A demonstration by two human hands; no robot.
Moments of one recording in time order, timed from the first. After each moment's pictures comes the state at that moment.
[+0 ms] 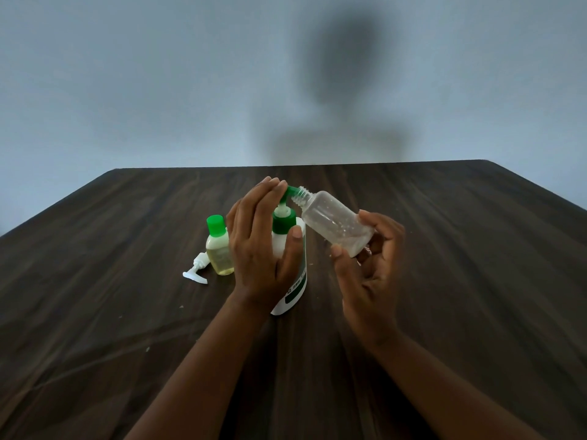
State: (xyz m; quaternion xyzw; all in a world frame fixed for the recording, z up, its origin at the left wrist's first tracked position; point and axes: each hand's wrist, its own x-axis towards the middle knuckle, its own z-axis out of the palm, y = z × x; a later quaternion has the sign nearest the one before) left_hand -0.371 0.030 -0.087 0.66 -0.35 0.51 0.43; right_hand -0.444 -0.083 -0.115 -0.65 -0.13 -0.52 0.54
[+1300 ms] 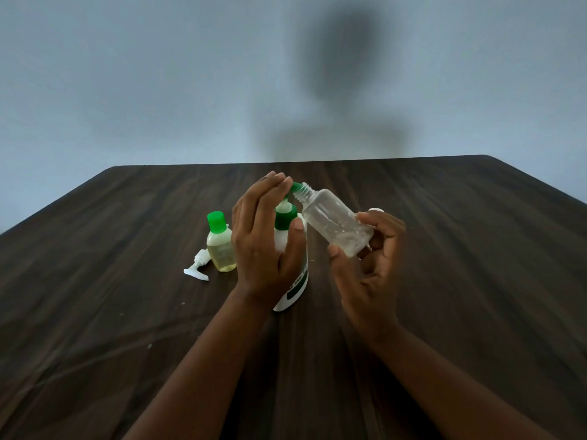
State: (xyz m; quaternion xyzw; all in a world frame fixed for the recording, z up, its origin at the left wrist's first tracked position) left_hand -0.374 0.029 -0.084 0.65 -0.36 0.50 0.45; right_hand -0.444 -0.081 -0.115 -0.64 -0.14 -0.52 0.54
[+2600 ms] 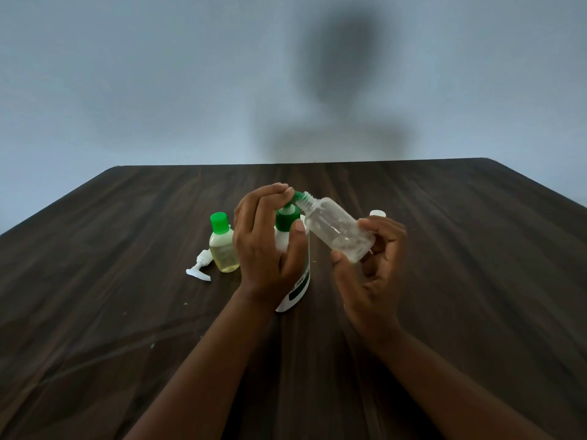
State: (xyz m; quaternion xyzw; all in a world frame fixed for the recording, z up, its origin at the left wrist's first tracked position) left_hand -0.373 0.029 -0.083 0.64 -0.35 0.51 0.46; right_hand -0.445 -0.081 -0.117 -0.65 -0.14 -0.53 0.53
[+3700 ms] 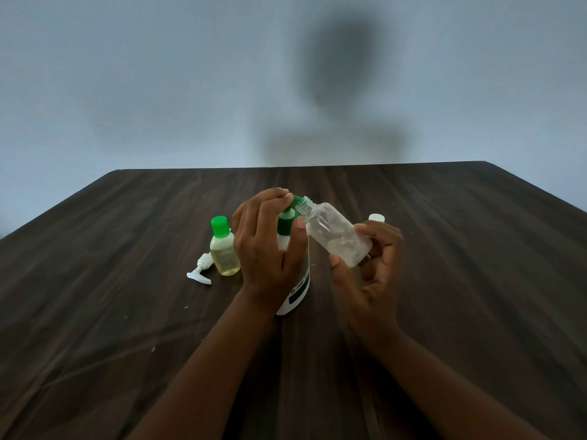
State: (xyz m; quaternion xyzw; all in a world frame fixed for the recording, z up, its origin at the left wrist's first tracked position) left_hand -0.365 0.026 -0.090 0.64 -0.34 0.52 0.45; right_hand -0.445 -0.081 -0.117 -0.64 -0.14 -0.53 0.54
